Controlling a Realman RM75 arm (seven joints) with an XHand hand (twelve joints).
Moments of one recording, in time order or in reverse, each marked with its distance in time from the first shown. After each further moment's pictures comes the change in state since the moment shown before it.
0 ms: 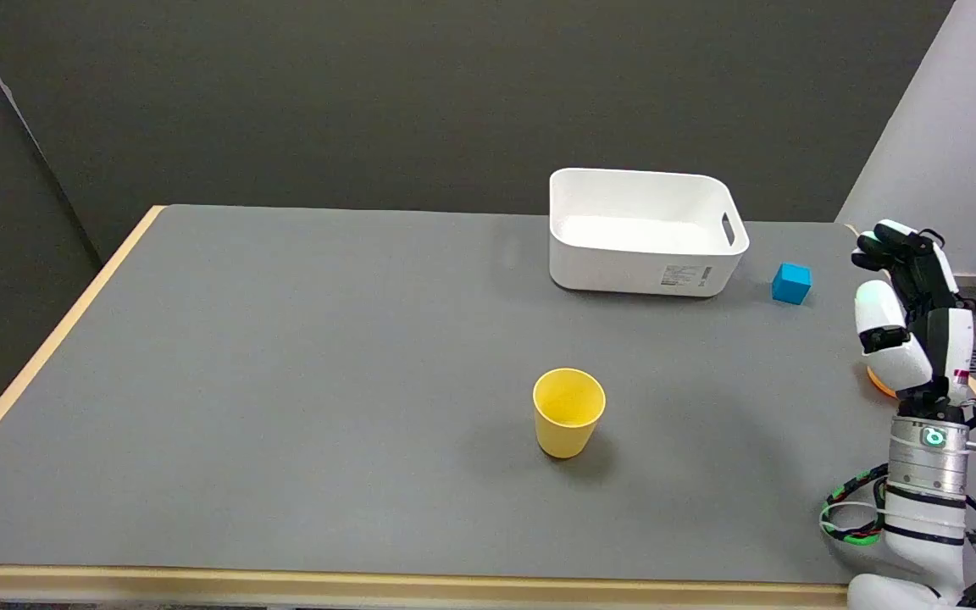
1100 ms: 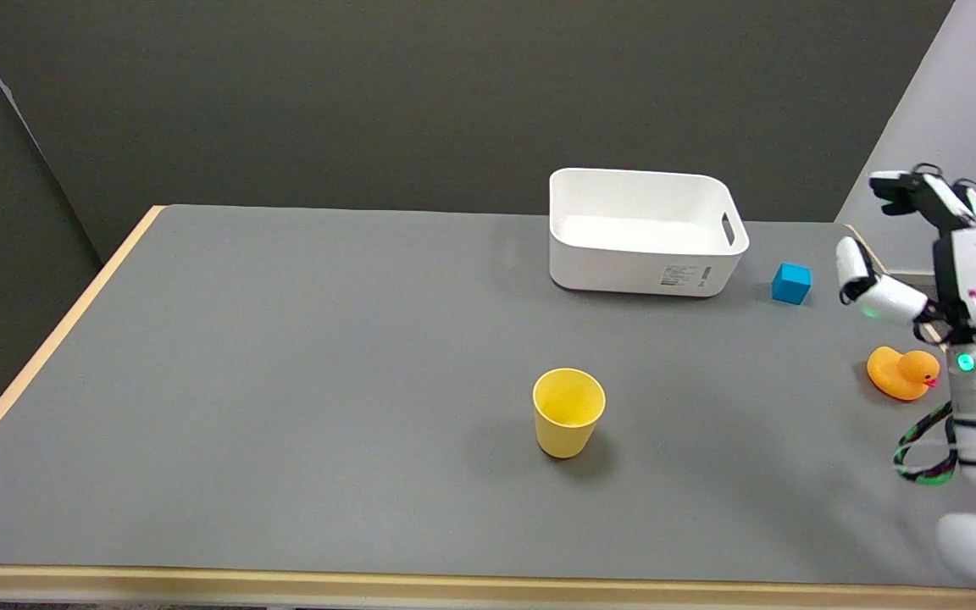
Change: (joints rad) arm -0.102 0.208 0.214 0.185 -0.149 -0.251 -0.490
